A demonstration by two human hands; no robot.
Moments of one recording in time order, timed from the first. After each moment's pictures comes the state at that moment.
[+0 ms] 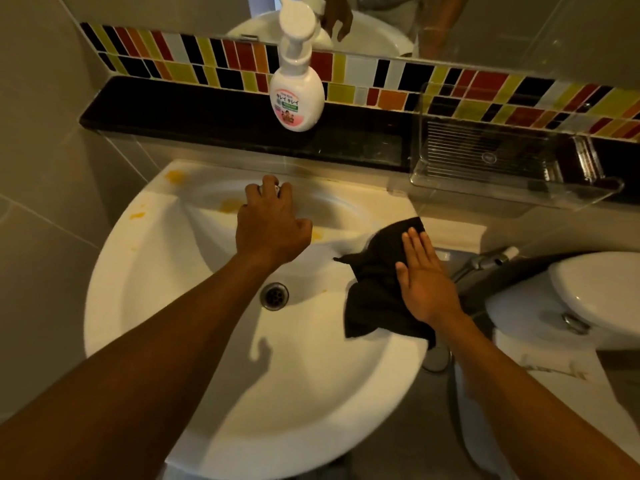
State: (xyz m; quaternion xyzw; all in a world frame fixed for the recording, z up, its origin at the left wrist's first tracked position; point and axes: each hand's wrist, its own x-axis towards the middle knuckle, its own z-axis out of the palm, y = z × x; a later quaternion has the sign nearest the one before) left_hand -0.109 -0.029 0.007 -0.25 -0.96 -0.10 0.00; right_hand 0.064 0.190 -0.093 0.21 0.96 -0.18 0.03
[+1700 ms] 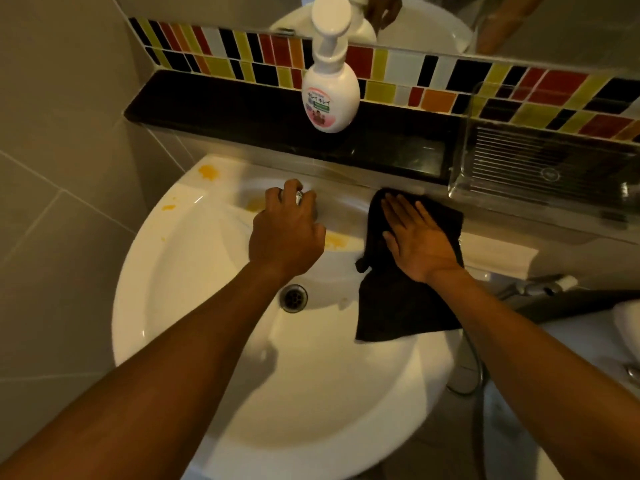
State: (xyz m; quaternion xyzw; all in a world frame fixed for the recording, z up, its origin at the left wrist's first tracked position) left_hand -0.107 -0.029 0.012 -0.23 -0.97 -0.09 0.01; right_hand -0.053 0.208 -0.095 0.00 1.00 0.00 0.02
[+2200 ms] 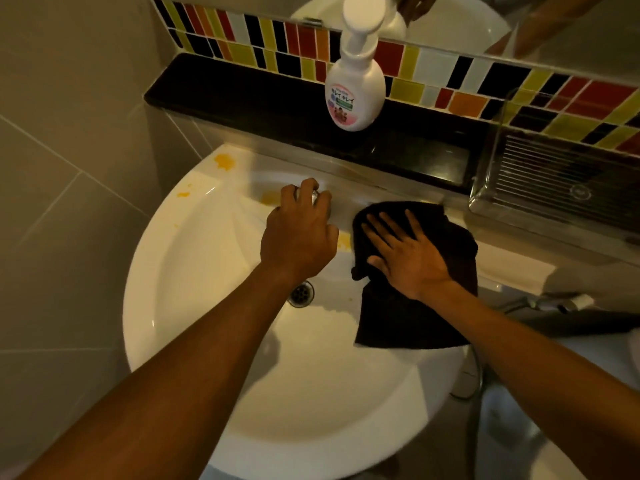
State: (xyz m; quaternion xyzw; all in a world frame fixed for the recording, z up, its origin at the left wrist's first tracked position) left_hand -0.106 -0.027 0.012 -0.23 -0.97 -0.08 0.00; right_hand -0.057 0.181 -0.103 -0.12 0.99 0.08 0.06
